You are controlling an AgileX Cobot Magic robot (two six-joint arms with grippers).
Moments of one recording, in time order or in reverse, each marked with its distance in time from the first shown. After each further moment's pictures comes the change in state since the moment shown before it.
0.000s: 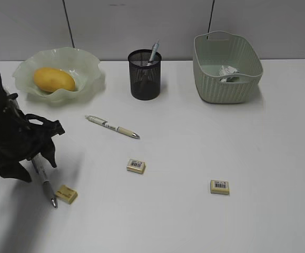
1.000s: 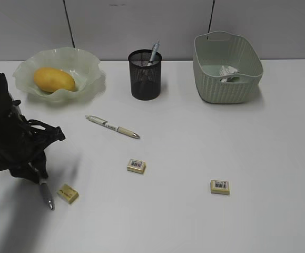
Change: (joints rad) left arm 0.002 0.062 -0.019 0.021 0.015 -0.001; right arm 0.000 0.000 0.000 0.004 0.000 0.001
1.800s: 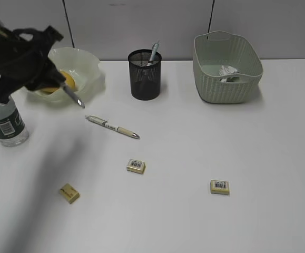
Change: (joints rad) left arm -0.008 -0.239 -0.126 -0.185 -0.231 0.000; right arm 0.000 0.000 0.000 0.001 0.000 0.000
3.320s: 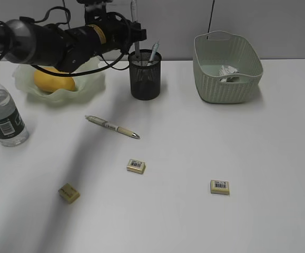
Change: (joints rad) left arm -0.097 0.645 -0.582 0.713 -0.779 0.184; right arm 0.000 0.000 0.000 0.000 0.000 0.000
